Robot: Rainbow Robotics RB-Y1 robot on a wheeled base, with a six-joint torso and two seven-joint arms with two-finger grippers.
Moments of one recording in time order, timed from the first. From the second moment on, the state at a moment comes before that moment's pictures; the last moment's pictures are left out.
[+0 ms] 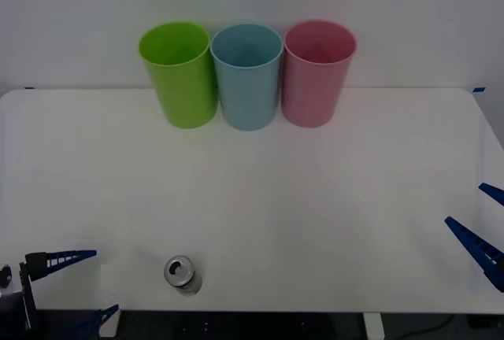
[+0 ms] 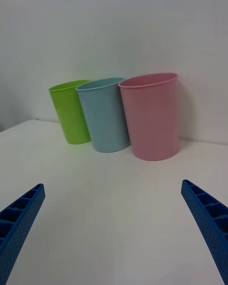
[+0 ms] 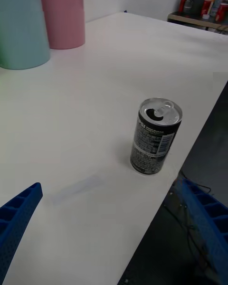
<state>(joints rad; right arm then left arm) 0.35 -0.40 -0.52 -1.66 0.96 -1.22 0.00 0.41 0.51 0.34 -1.63 -1.24 -1.31 -0.17</state>
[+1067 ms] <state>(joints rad) 0.35 -0.40 -0.52 -1.66 0.96 -1.22 0.00 0.24 0.44 0.09 -1.32 -1.12 -1.28 -0.42</state>
